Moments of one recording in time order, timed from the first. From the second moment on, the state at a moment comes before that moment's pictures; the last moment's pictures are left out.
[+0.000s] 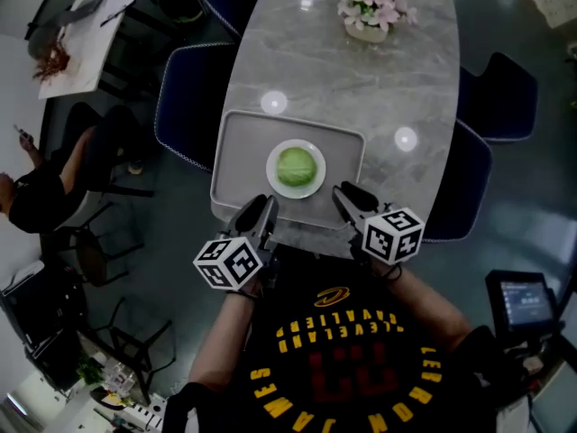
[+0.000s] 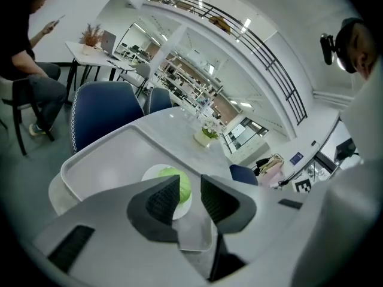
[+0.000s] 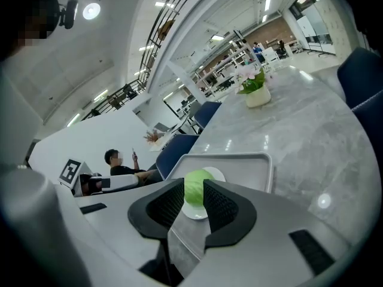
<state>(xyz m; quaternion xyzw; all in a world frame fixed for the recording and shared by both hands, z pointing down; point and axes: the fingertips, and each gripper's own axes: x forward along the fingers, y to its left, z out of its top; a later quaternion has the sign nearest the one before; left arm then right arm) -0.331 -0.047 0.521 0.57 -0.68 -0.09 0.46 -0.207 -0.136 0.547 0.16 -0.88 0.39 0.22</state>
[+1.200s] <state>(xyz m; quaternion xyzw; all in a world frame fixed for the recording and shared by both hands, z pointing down) -0.374 -0.063 0.661 0.55 -0.59 0.05 0.58 -0.238 -0.131 0.663 0.23 -0.79 0.47 0.33</state>
